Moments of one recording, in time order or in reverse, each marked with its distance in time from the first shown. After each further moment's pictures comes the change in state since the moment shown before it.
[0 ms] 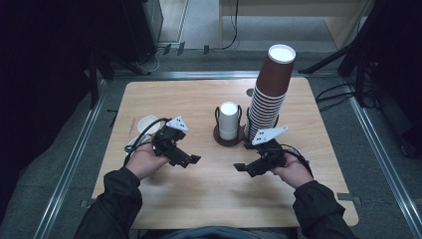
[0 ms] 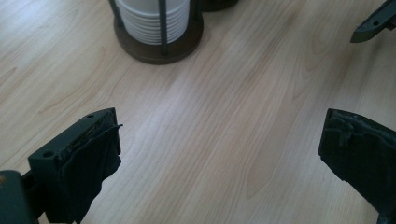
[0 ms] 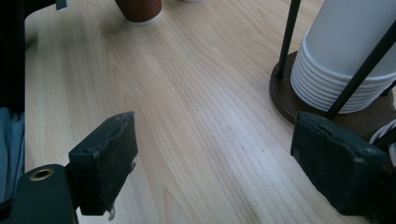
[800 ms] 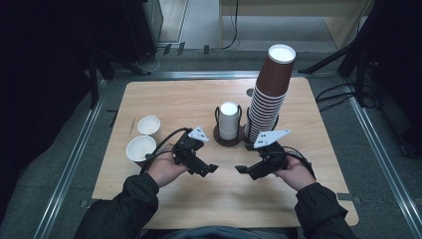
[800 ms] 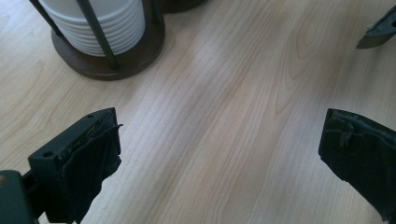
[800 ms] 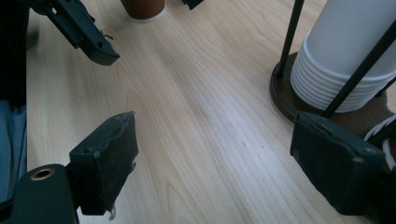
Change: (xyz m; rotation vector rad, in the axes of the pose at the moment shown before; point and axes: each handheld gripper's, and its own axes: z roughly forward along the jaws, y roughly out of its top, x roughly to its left) left arm -0.026 0.005 0.046 0.005 -0.033 0.036; right arm 0.007 -0.003 -0.007 0.003 -0.015 -0.033
